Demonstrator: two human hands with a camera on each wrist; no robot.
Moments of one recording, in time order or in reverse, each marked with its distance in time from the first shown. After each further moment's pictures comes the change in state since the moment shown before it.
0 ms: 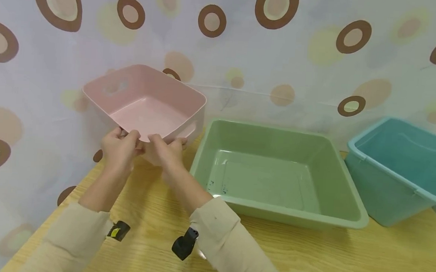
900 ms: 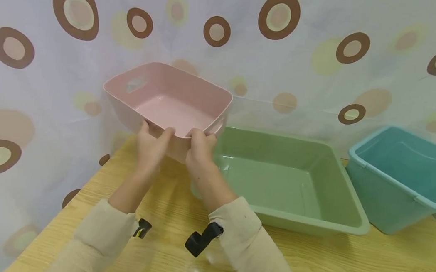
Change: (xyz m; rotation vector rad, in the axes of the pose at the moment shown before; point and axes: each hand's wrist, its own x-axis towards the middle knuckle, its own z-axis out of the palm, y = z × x) left_hand -0.022 0.008 0.038 0.288 -0.144 0.080; right_hand -0.003 -0.051 -0.026 0.419 0.169 -0.099
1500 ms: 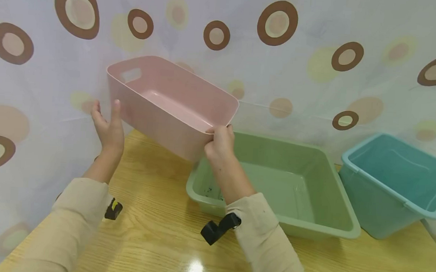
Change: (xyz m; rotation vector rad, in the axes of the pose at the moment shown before) left_hand 0.072 -0.025 -0.061 -0.159 0.230 0.223; right_hand 0.020 -0.037 -0.020 0.154 -0.002 -0.017
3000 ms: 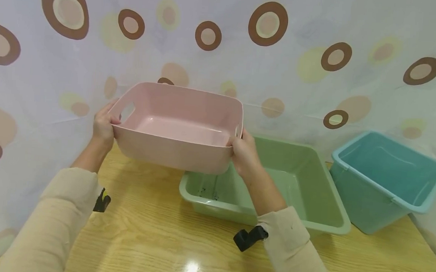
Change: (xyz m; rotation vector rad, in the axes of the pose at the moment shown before) left_hand 0.018 0.005 0.000 -0.051 -0.241 -0.069; right_hand 0.008 -0.044 -0.064 -0.607 -0.216 -0.068
